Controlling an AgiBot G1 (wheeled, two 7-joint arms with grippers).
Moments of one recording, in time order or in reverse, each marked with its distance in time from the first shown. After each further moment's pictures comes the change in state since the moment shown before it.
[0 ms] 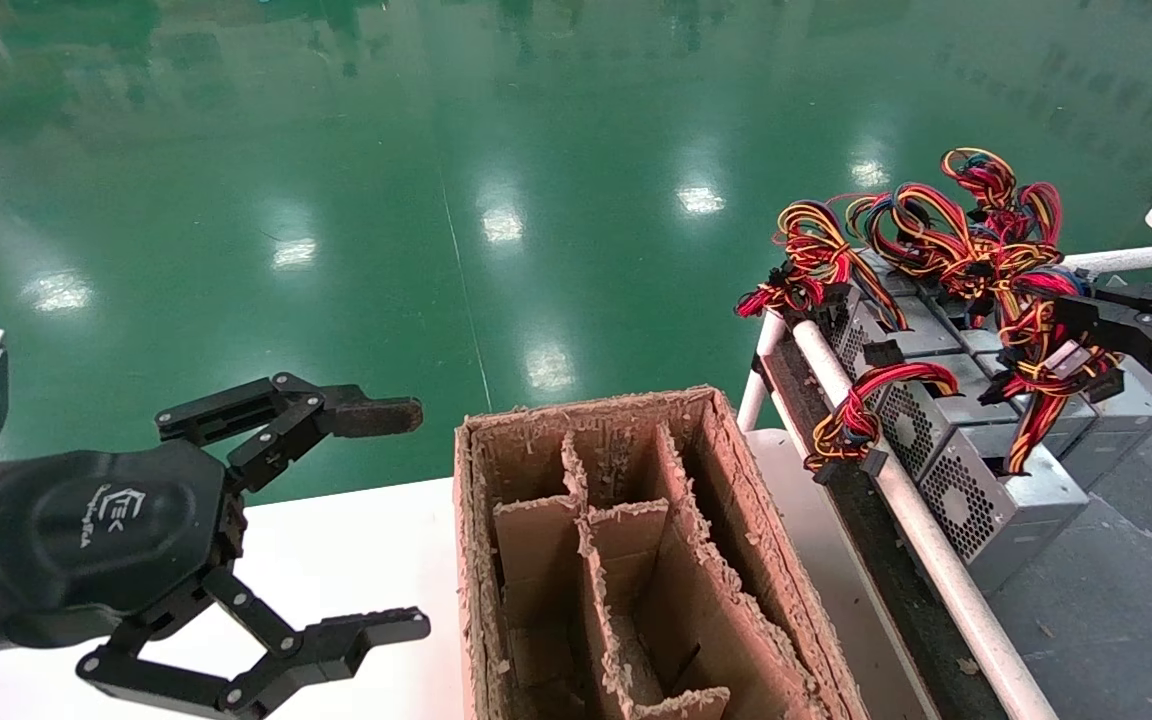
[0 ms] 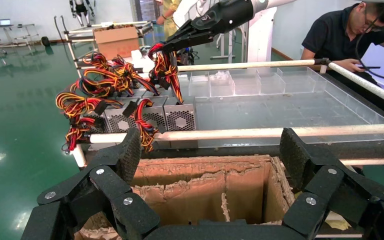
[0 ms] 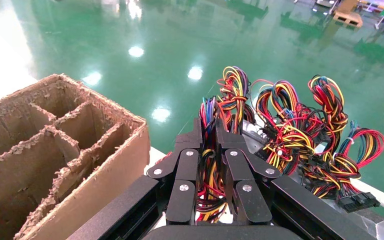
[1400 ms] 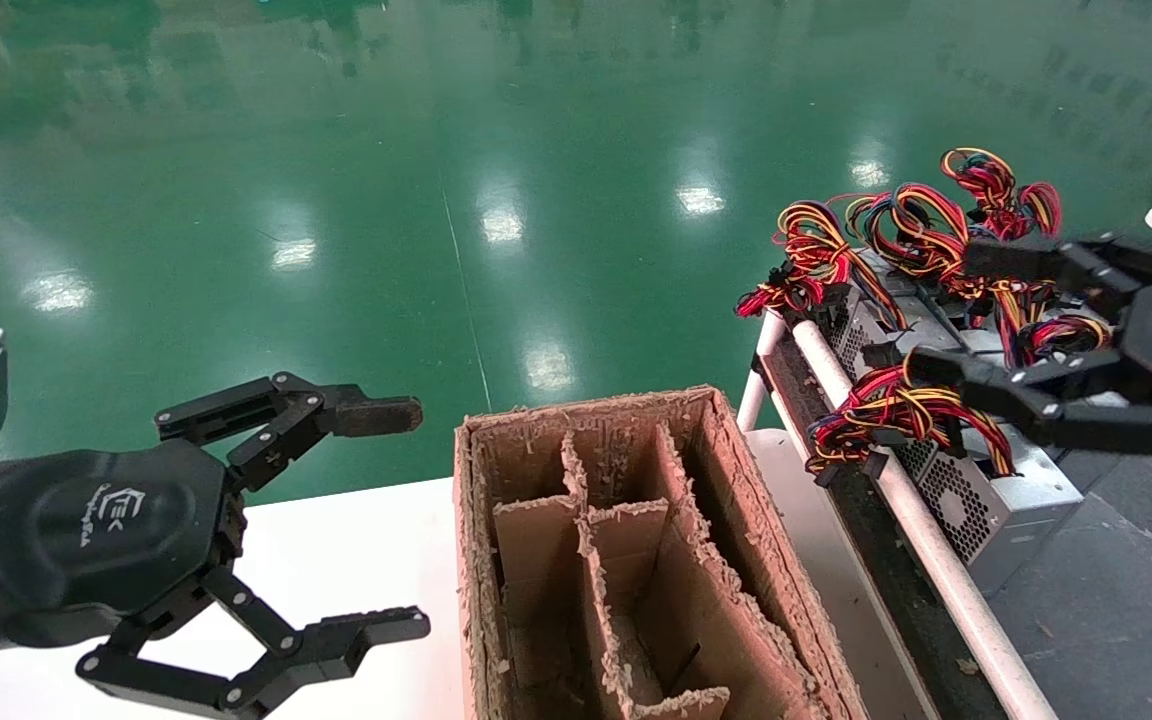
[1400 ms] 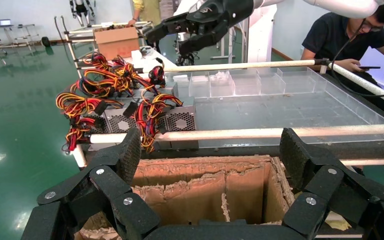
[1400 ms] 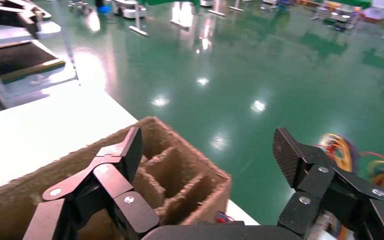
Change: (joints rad) left arm 0.000 0.000 0.000 0.000 0.000 0.000 0.000; right arm 0.104 -0.199 0.119 -0.040 -0.134 -0.279 0.107
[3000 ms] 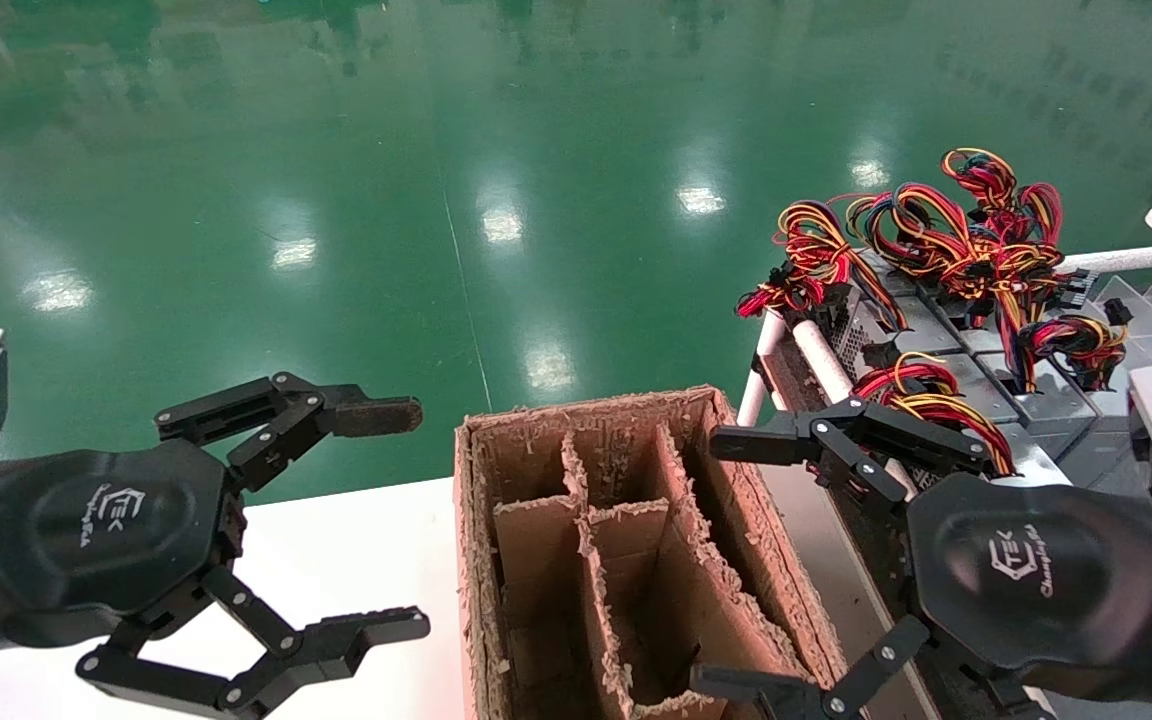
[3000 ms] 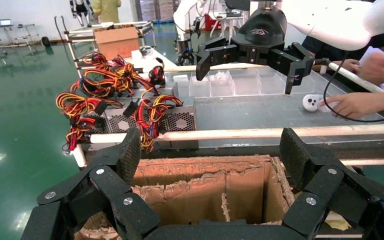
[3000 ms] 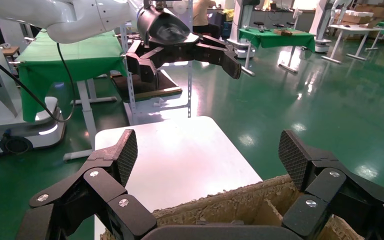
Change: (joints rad) left arm 0.000 0.000 0.000 0.000 0.000 0.000 0.000; right arm -0.248 -0.217 0.255 0.221 -0.008 -0.197 0.010
